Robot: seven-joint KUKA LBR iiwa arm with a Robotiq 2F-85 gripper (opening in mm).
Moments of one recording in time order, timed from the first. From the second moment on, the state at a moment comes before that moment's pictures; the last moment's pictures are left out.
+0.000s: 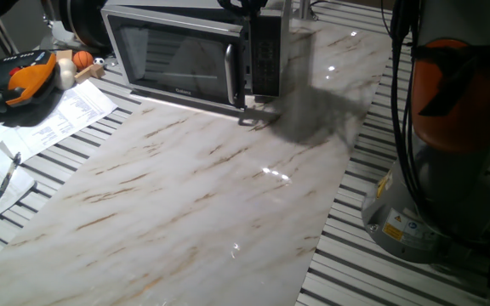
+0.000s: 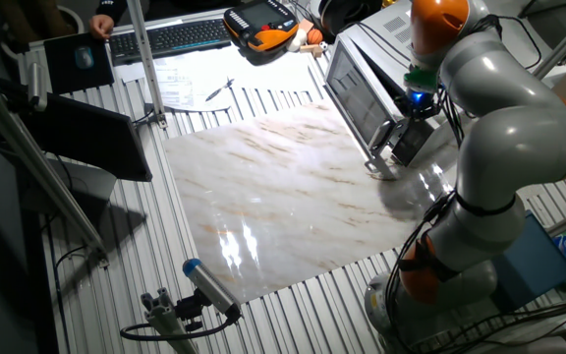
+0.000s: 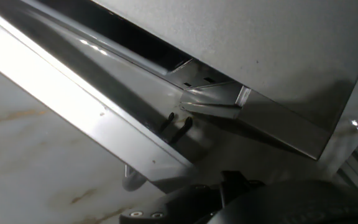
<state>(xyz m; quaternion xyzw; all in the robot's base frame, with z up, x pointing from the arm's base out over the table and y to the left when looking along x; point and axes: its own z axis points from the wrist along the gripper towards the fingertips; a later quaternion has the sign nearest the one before) 0.455 -0.158 0.281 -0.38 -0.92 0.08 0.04</state>
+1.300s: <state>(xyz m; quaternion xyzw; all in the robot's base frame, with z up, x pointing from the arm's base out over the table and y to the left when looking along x) 0.488 -0.089 0.254 -0.53 -0.85 0.01 -0.01</state>
